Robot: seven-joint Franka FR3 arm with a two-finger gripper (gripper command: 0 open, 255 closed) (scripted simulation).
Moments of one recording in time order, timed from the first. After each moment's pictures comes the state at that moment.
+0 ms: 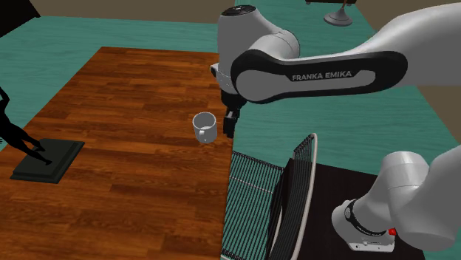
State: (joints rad) arm -0.04 -0.11 -0.18 -2.00 0.05 1.88 -0.24
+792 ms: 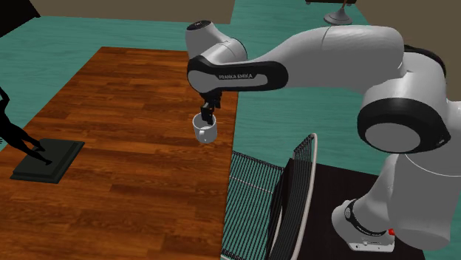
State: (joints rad) arm -0.13 0.37 -0.24 -1.57 0.10 1.84 -0.35
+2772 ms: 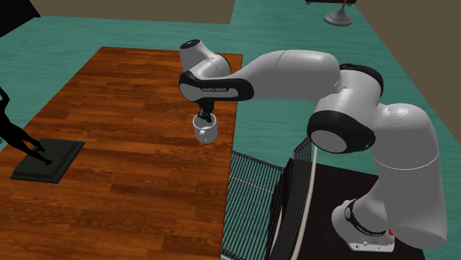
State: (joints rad) arm -0.19 0.66 -0.24 -1.32 0.13 1.85 -0.38
